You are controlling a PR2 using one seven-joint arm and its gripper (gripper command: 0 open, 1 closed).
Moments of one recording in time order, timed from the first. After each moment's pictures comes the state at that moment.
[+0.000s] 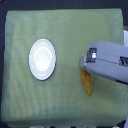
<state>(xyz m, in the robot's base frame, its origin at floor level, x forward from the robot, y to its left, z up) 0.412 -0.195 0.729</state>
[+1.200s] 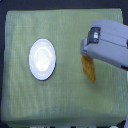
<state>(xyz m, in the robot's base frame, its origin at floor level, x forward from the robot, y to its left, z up) 0.443 -0.185 0.845</state>
